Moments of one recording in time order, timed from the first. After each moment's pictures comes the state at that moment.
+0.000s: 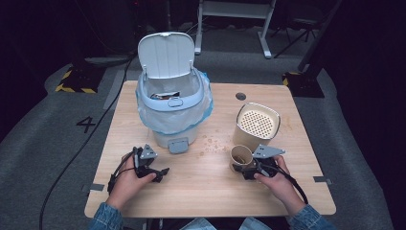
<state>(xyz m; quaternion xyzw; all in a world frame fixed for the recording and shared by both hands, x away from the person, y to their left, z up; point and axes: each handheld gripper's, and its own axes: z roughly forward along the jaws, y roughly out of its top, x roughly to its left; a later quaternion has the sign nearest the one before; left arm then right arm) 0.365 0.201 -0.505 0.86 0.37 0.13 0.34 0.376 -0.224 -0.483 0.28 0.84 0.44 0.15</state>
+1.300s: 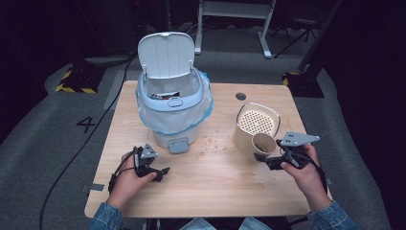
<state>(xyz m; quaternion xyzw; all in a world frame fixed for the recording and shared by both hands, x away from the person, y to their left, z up) 0.367 0.199 -0.505 0.85 0.37 0.13 0.34 0.375 -0.279 -0.401 0.26 0.83 0.46 0.15</state>
